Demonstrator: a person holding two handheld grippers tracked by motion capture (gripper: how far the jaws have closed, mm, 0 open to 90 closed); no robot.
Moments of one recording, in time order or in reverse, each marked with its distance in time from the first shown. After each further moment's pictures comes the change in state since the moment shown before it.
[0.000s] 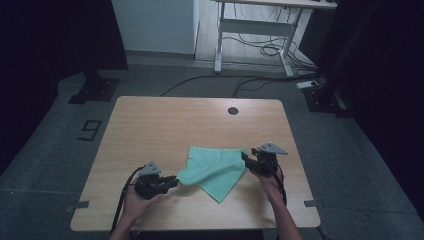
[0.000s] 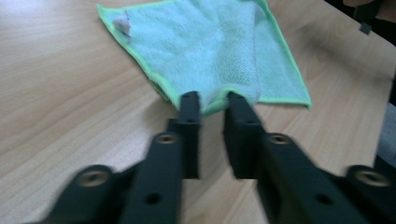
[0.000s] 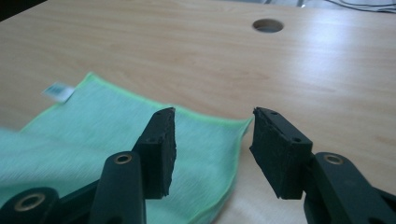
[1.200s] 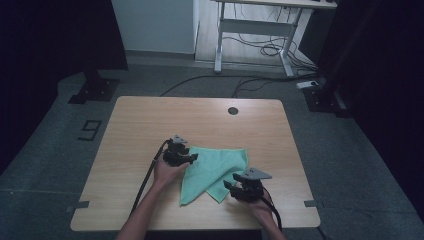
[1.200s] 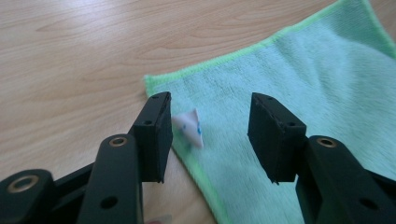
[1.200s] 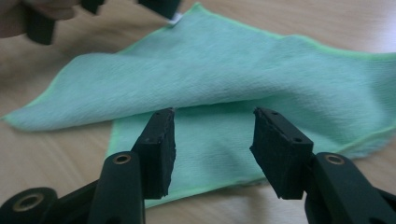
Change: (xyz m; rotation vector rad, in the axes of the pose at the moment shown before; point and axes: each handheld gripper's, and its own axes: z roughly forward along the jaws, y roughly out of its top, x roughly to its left) left arm 0.042 0.073 0.115 0.078 0.180 -0.048; right arm 0.060 -0.056 -0.010 0.071 0.224 -0.100
